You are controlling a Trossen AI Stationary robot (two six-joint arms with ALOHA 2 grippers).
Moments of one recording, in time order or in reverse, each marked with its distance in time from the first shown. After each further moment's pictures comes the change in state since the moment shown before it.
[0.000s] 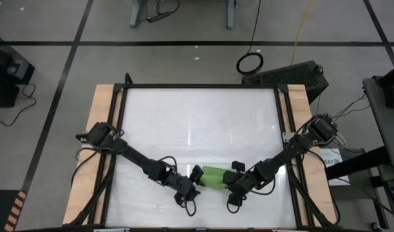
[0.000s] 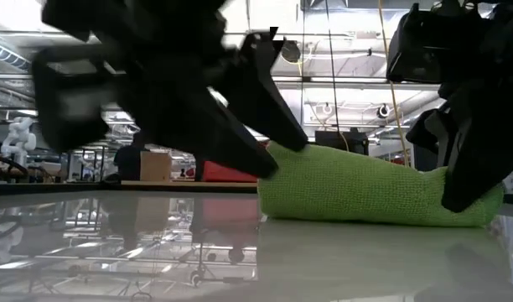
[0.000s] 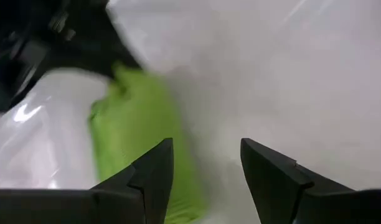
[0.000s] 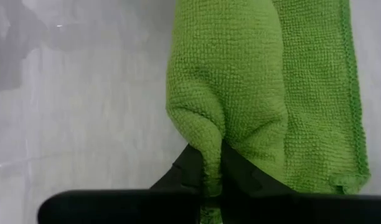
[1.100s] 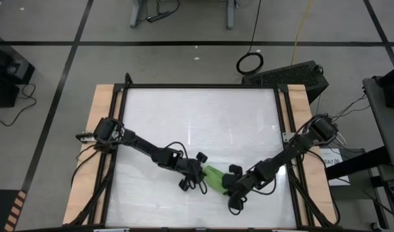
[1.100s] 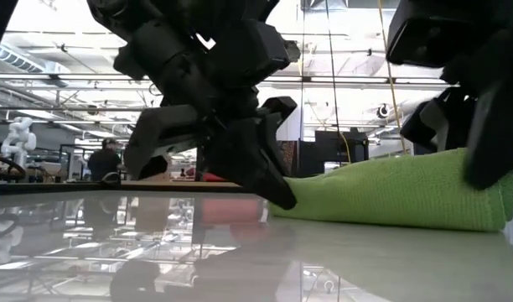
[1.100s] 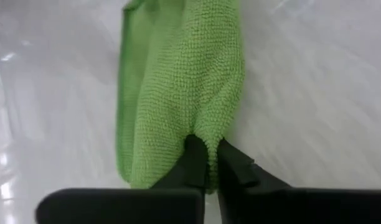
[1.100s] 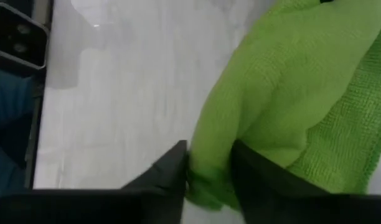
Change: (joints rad) left arm 0.181 0.045 0.002 -0.068 0.164 -0.037; right arm 0.002 -0.009 0.000 0.095 -0.090 -0.046
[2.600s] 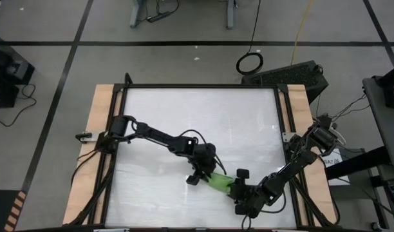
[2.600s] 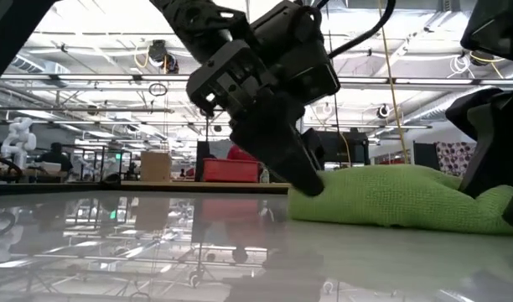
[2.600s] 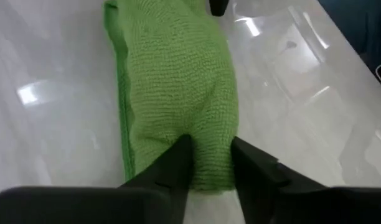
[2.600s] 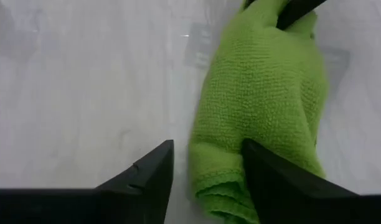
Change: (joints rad) left arm 0.164 0.147 0.275 -0.244 0.534 -0.286; right arm 0.202 0.107 0.006 -0.102 0.426 0.050
